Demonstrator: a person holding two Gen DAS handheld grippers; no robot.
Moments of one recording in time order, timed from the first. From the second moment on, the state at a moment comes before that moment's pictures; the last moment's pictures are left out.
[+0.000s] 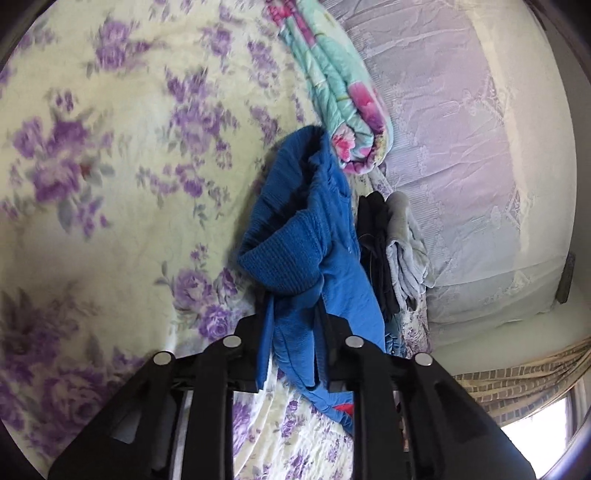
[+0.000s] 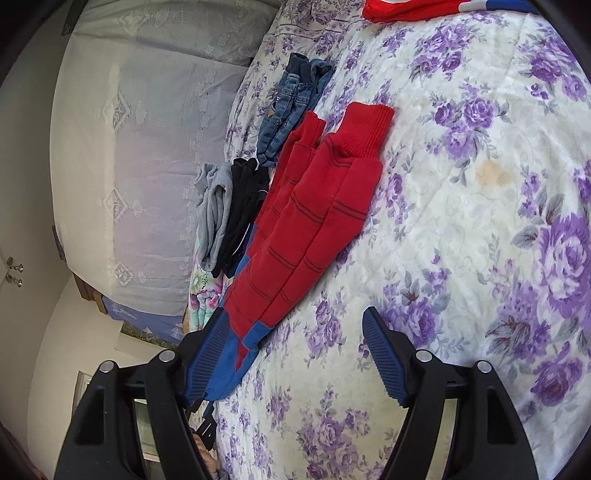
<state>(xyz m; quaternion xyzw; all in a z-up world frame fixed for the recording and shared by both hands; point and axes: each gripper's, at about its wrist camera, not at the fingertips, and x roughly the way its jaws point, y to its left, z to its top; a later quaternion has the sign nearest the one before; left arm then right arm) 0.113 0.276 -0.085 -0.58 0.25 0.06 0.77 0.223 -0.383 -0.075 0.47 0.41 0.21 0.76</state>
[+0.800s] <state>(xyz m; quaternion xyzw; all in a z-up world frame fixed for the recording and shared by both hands) 0.079 0.266 -0.089 -0.57 0.30 0.05 0.76 0.290 -0.369 -0.082 0.48 0.42 0.16 0.76</state>
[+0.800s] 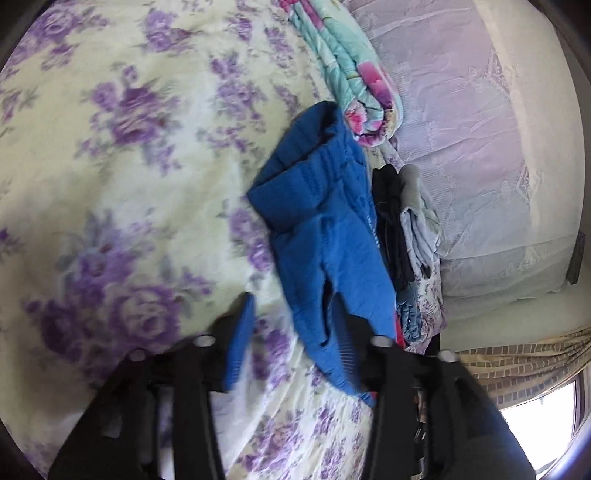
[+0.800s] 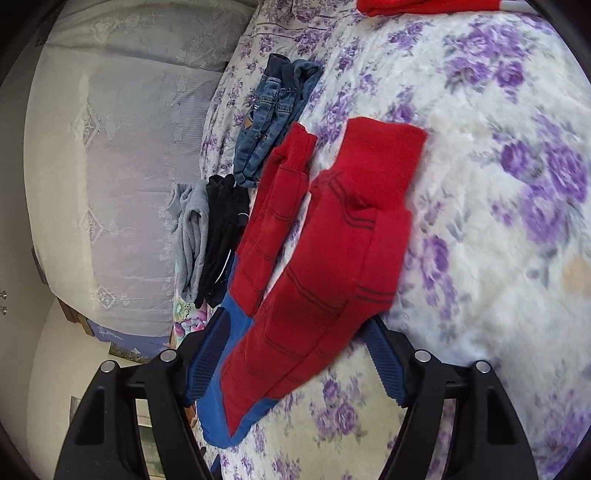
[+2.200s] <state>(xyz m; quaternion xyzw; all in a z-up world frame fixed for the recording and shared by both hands) 0.025 0.301 -0.094 -0.58 0.31 0.05 0.75 0.197 -0.410 -0.078 0.45 0.47 0.21 0.73</state>
